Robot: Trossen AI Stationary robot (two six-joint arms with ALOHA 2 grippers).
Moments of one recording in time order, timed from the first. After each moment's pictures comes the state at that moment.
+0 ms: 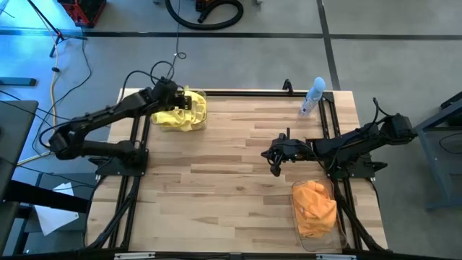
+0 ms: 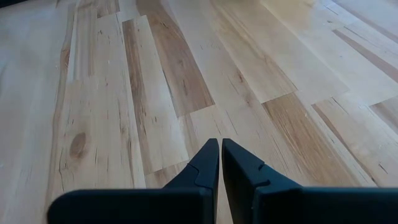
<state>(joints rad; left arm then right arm) 0.70 1.15 0.82 -0.50 -0.28 -0.65 0.05 1.29 0.39 0.32 0.19 0.31</state>
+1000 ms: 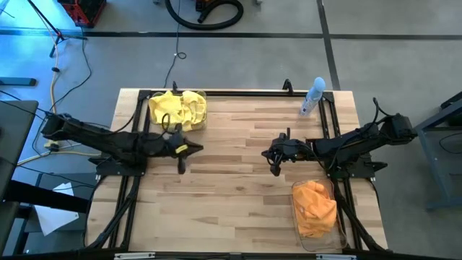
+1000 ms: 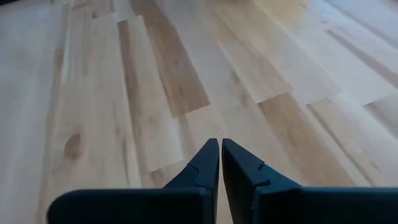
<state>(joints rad) -0.16 0.89 0.49 0.08 -0.35 -0.08 0.05 1.29 0.39 0.31 0.20 0.31</state>
